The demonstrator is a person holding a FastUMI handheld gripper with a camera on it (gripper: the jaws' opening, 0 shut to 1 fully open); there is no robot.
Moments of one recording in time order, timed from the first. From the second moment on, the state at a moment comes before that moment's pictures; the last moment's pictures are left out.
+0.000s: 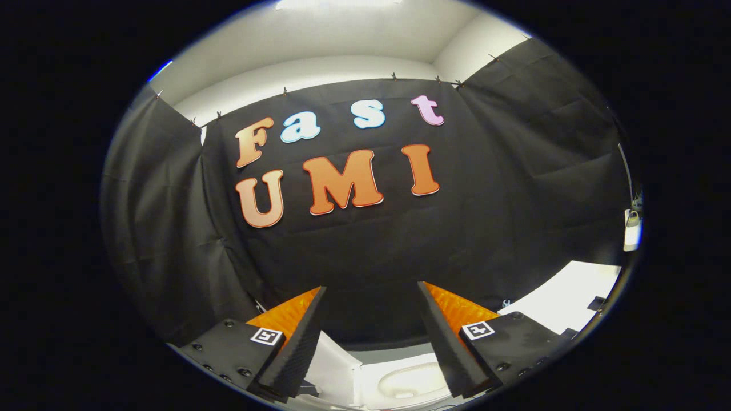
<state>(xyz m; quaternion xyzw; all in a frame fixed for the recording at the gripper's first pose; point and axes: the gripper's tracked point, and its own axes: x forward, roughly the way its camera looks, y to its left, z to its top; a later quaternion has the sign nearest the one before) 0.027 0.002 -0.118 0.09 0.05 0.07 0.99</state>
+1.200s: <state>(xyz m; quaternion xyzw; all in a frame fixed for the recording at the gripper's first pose) 0.037 -0.030 -0.095 0.06 0.04 0.05 1.00</state>
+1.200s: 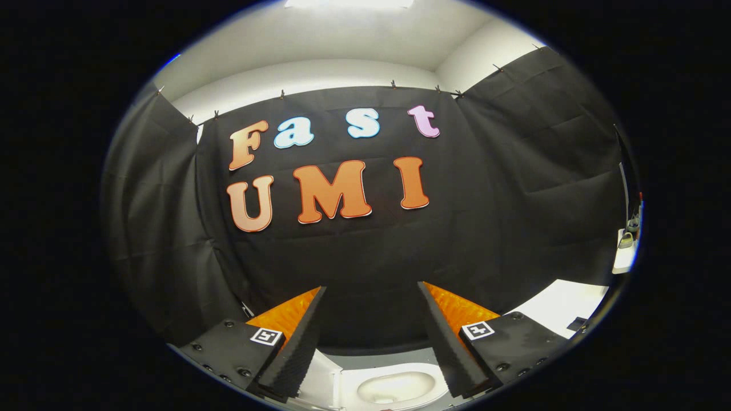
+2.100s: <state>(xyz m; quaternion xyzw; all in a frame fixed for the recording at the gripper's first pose) 0.042 -0.031 -0.101 0.06 0.05 0.05 1.00</state>
